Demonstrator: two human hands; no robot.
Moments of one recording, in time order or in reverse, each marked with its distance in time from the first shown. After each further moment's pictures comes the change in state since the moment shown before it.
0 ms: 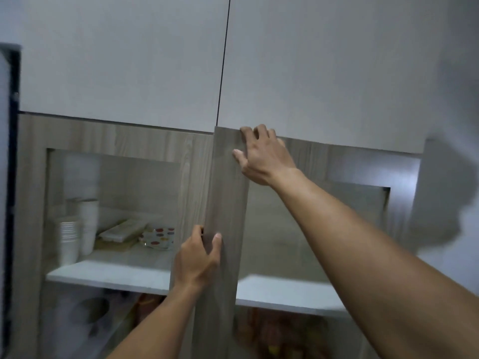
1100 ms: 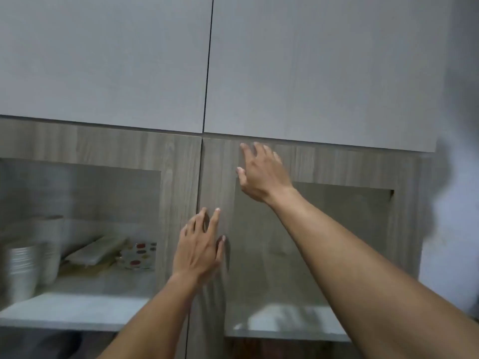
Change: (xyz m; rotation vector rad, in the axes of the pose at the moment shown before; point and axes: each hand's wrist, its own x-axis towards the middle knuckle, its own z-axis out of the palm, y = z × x) left_hand 0.101 -0.035 0.071 0.532 0.014 0.435; right_hand 0.029 0.033 0.081 -0.056 0.000 0.099
